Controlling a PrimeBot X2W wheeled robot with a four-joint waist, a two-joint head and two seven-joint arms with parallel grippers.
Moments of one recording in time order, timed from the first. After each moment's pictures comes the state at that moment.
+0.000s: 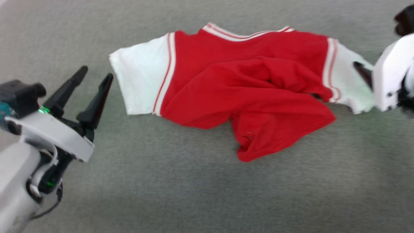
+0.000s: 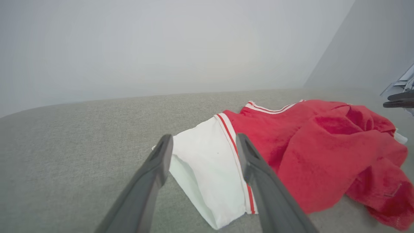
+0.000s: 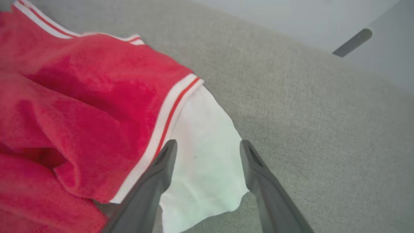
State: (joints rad) left arm -0.71 0.87 -0.77 0.16 -1.11 -0.03 -0.26; right arm -0.77 -0.37 0.15 0.14 0.34 0.13 0.94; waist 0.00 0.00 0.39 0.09
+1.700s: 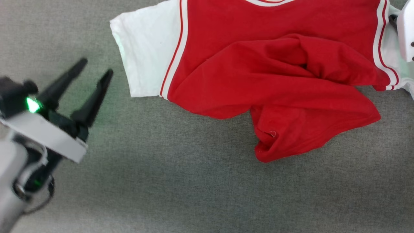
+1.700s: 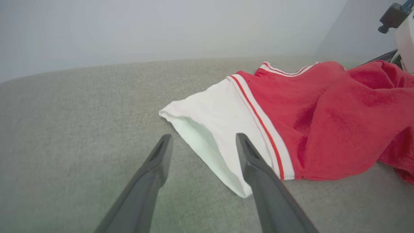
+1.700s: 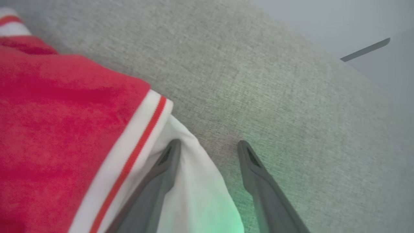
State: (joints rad) left arm -0.62 0.87 -0.60 0.06 -0.99 -0.11 -0.22; right arm -1.09 -0.47 0.33 0.48 0.28 0.13 0.89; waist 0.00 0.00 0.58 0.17
